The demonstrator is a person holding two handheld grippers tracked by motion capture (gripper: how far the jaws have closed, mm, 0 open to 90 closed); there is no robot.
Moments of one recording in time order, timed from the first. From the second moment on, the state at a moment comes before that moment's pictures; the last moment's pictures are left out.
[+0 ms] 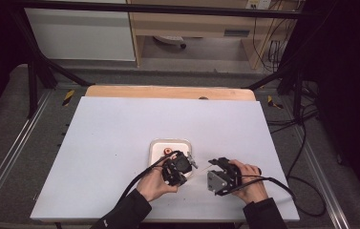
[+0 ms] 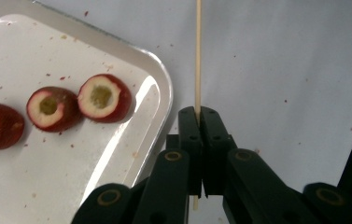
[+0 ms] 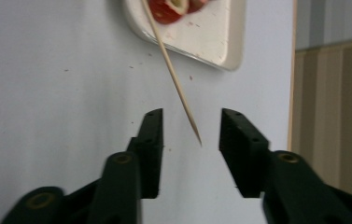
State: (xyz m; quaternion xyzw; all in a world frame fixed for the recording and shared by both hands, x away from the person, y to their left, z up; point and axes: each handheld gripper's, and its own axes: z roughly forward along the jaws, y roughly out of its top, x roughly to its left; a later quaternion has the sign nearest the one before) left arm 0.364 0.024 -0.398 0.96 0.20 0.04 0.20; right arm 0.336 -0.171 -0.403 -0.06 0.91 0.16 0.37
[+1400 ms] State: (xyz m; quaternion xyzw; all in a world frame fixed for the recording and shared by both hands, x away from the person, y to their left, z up) left arm 0.310 0.142 -0.429 0.79 0.38 0.12 0.46; right arm 0.370 -0.196 -0.400 0.38 0.84 0.36 0.10
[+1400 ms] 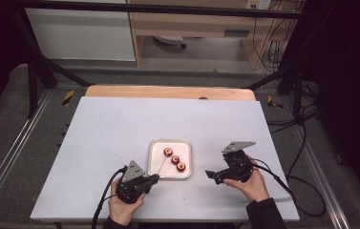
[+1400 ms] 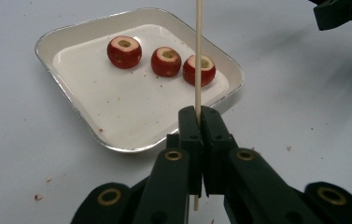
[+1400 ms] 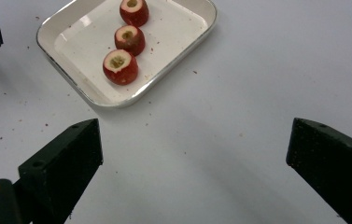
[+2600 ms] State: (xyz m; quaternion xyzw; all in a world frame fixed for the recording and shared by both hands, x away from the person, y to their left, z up) left arm 0.309 0.159 -0.436 0.78 0.38 0.13 0.48; right arm 0.415 -0.090 -0.391 0.28 0.92 0.26 0.04
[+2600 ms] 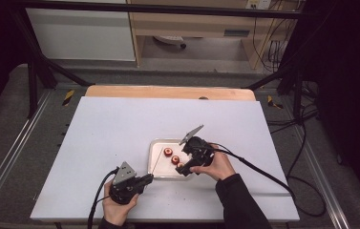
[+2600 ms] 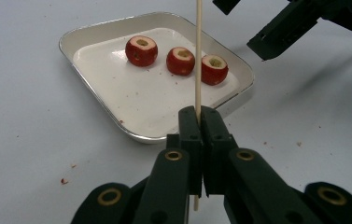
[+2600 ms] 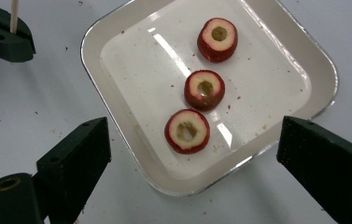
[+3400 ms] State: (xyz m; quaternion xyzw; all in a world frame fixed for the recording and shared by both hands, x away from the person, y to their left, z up) left arm 0.310 0.160 -0.441 0.79 0.38 0.12 0.47; right arm 0.434 -0.067 -0.410 0.23 0.96 0.17 0.00
